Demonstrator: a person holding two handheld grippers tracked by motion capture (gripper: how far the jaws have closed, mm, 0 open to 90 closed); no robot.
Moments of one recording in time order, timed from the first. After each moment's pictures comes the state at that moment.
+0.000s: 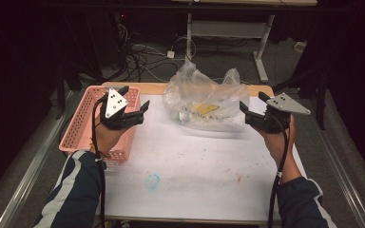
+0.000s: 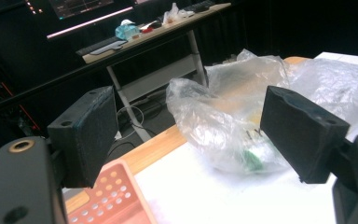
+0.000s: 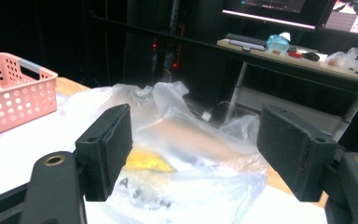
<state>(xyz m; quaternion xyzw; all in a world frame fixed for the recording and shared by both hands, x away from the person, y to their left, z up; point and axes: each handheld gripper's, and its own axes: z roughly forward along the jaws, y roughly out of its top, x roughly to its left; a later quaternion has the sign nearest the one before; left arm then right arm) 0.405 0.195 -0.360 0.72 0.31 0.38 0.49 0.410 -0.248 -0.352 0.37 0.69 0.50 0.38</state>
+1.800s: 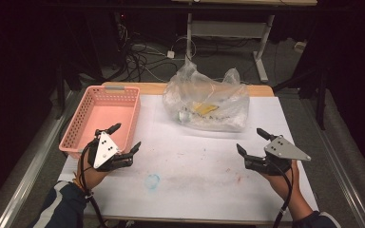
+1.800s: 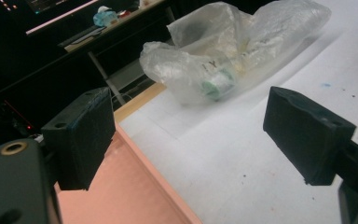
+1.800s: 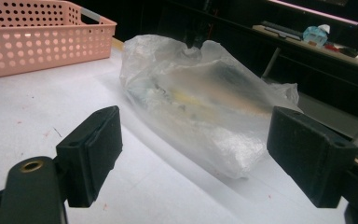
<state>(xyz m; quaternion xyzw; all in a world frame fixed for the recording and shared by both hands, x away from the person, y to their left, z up) 0.320 0.216 -0.416 0.76 0.26 0.39 0.45 0.324 -0.250 -0.403 0.30 0.74 0.48 0.37</state>
